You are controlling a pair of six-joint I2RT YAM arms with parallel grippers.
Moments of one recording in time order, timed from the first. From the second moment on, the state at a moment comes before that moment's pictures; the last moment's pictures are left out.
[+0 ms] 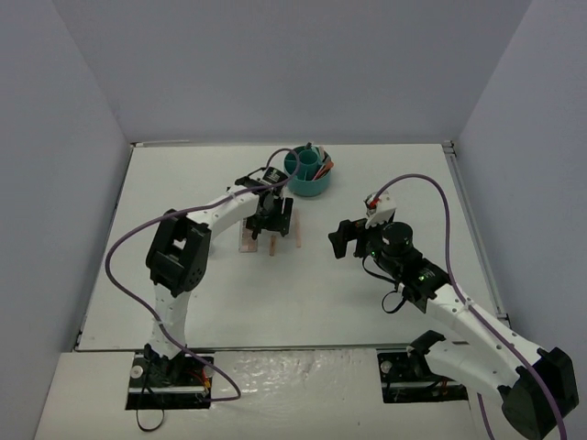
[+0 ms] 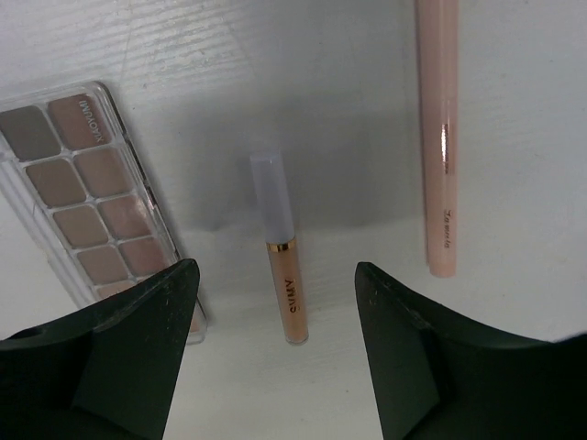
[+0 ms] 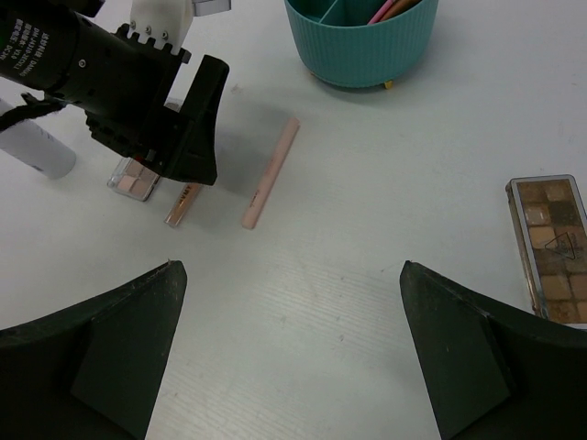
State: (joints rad) left arm -0.54 2.06 1.62 -0.74 -0.02 -0.39; right arm 0.56 0.91 0.56 0.03 0.06 0.23
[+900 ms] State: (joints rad) left arm -0.52 2.20 1.80 -0.88 -0.01 -0.41; right arm 0.56 0.92 0.56 0.03 0.06 0.24
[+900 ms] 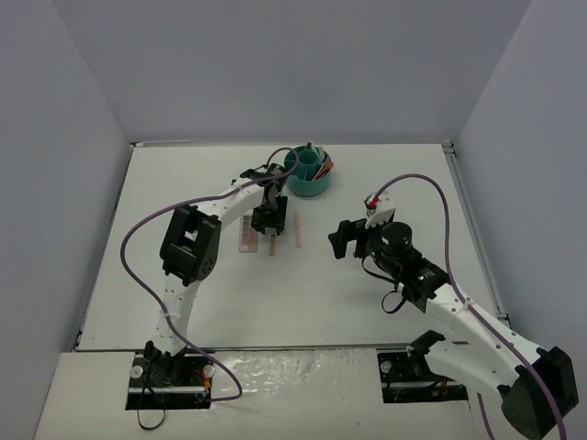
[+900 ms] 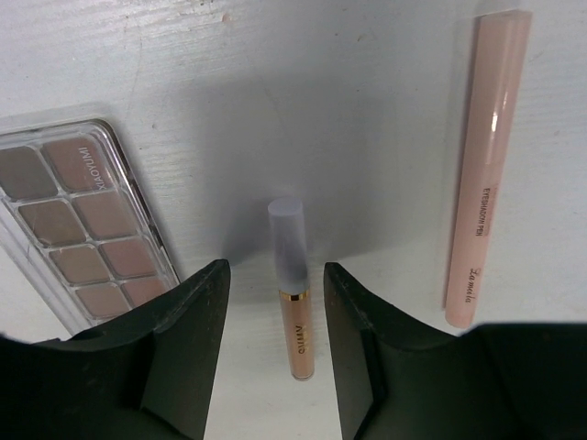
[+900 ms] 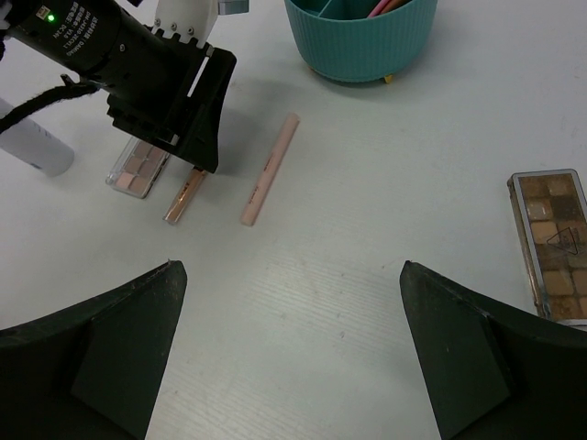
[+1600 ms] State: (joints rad) left arm -0.52 2.22 1.82 -0.89 -0.03 -0.42; right arm 0.55 0.92 0.55 0.03 0.06 0.24
